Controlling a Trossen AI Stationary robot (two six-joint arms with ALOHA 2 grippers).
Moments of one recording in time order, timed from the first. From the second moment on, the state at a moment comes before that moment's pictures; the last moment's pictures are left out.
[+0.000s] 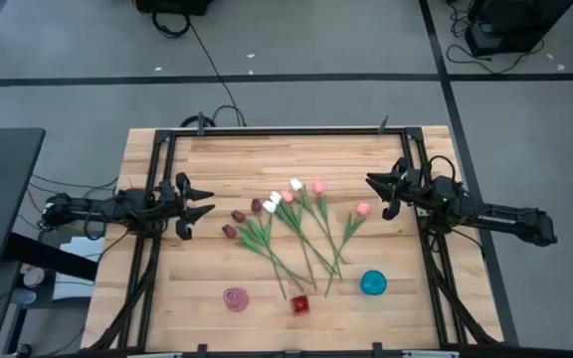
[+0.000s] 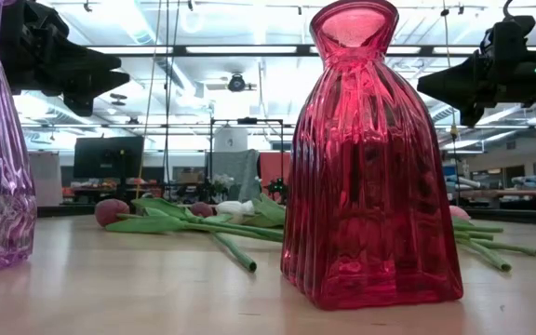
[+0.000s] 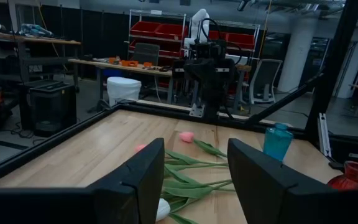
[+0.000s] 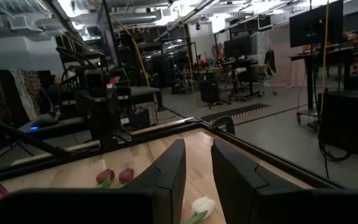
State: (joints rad) left arm -0.11 0.00 0.05 0.06 -0.28 -0.11; right arm -0.26 0.16 0.01 0.28 0.11 0.15
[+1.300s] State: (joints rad) left arm -0.11 0.01 0.05 0.30 -0.28 -0.22; right arm -0.26 0.16 0.01 0.38 0.10 0.24
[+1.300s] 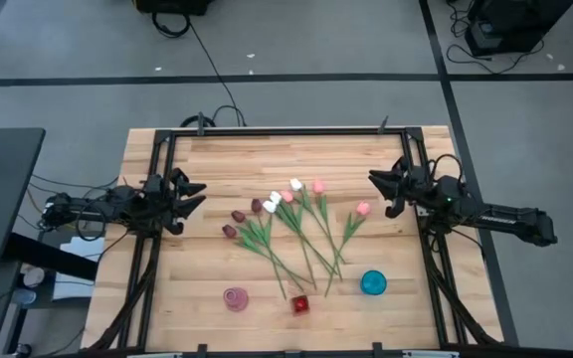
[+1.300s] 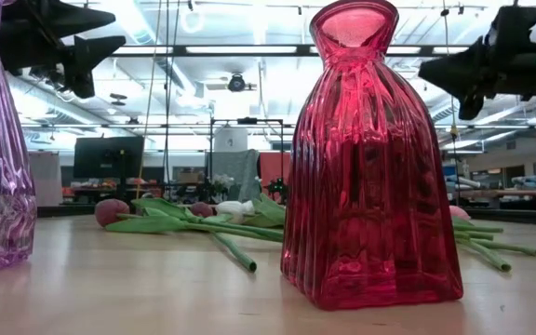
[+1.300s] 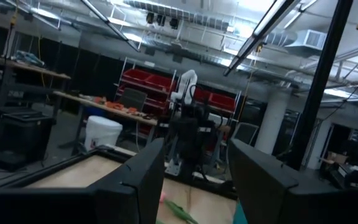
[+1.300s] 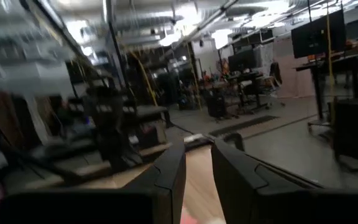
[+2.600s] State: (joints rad) left arm -0.11 0.07 0.08 0.32 -0.08 -0.11; right arm -0.22 0.82 0.33 0.46 -0.09 0.32
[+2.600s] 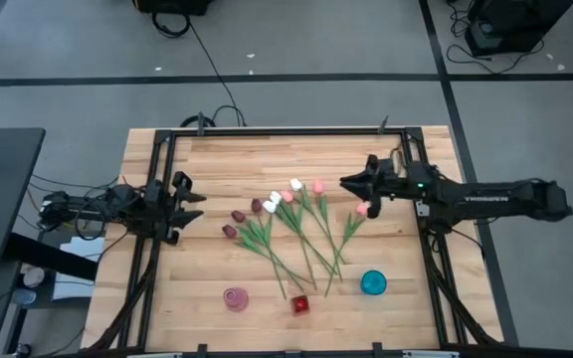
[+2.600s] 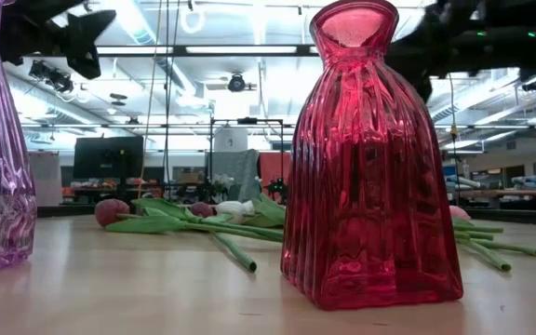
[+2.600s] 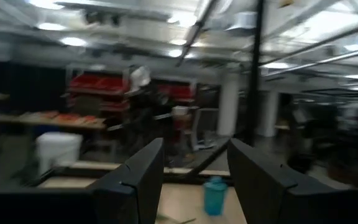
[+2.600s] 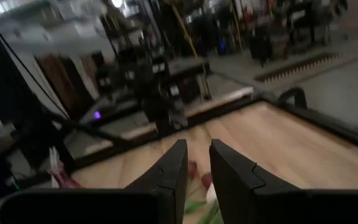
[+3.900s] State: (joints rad) left arm -0.11 0.27 0.24 0.17 -0.22 -0.31; right arm 0.01 1.43 1.06 -0.58 0.28 0.48
